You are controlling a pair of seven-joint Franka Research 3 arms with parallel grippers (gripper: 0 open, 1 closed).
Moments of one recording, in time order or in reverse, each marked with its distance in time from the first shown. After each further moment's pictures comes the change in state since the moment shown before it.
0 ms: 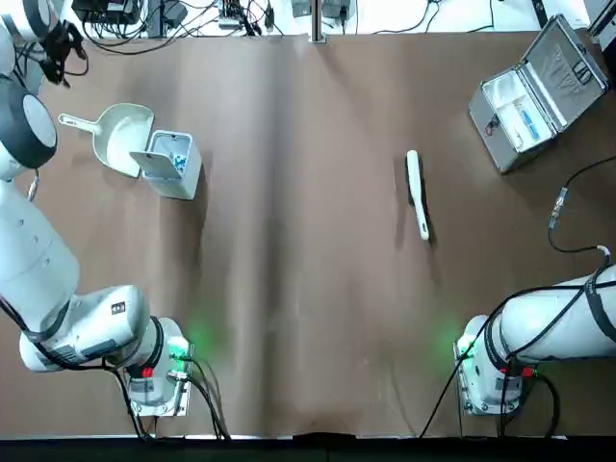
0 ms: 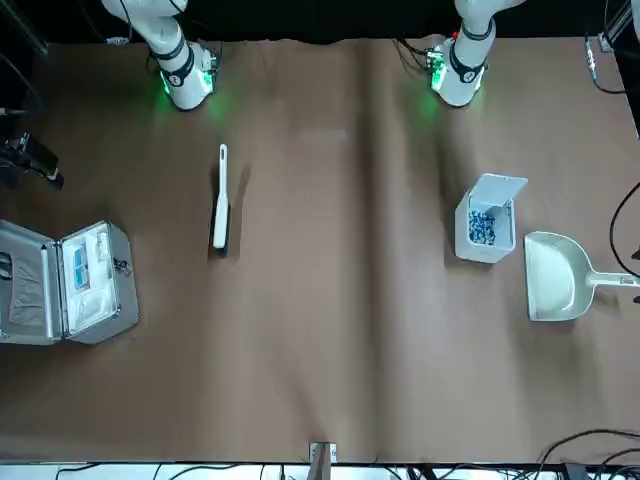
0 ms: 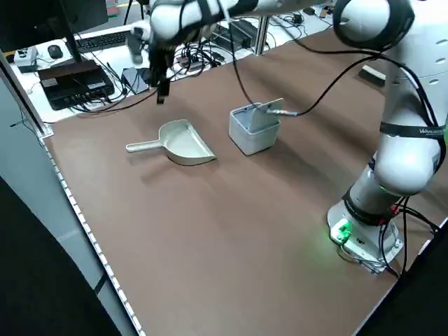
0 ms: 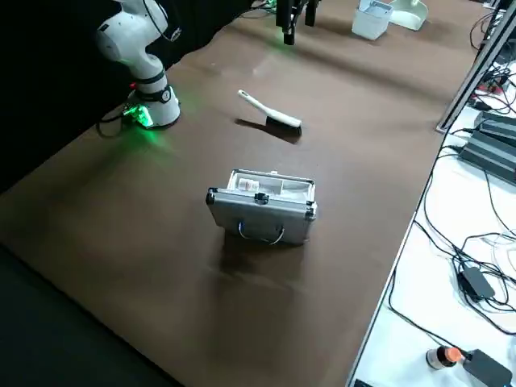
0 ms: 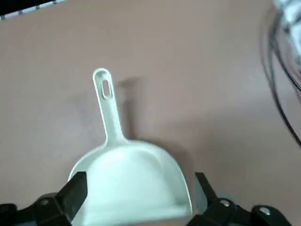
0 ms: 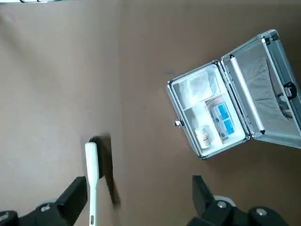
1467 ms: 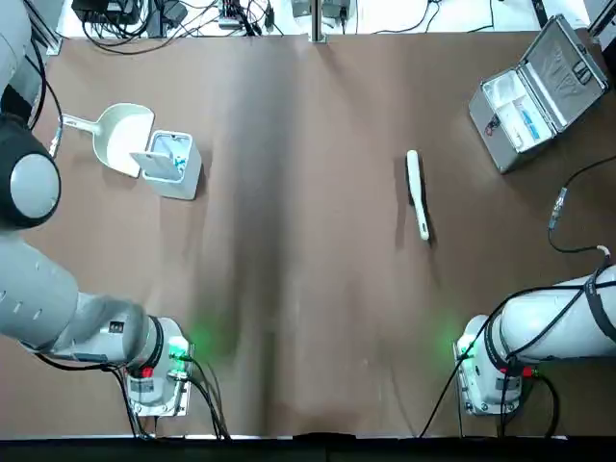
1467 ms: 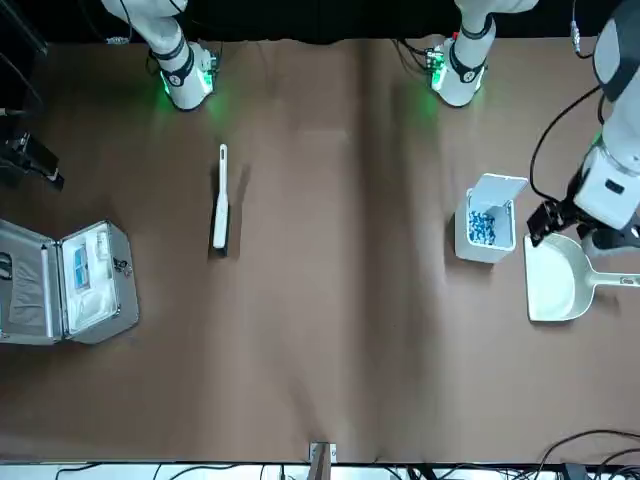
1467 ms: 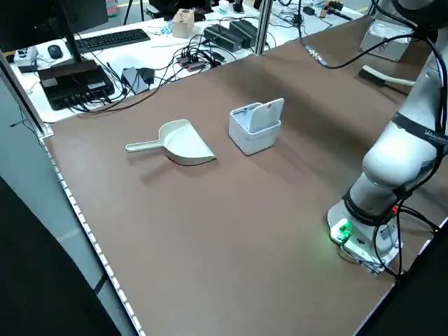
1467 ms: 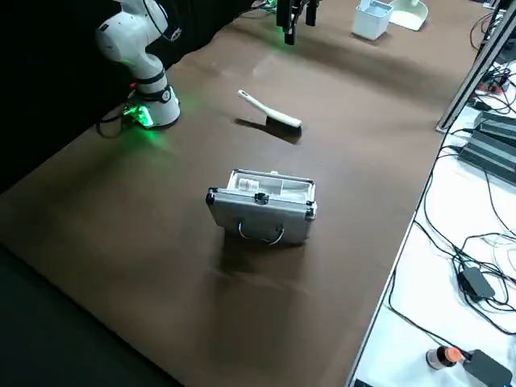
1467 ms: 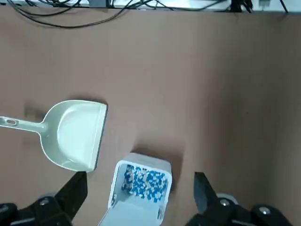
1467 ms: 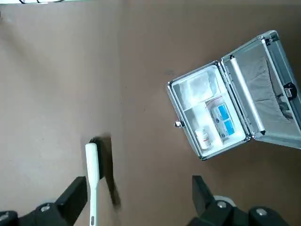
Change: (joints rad) left arm -0.317 -0.297 -0.200 0.097 0.000 -0.421 0.735; right arm 0.000 0.000 0.001 0.000 0.000 0.003 0.003
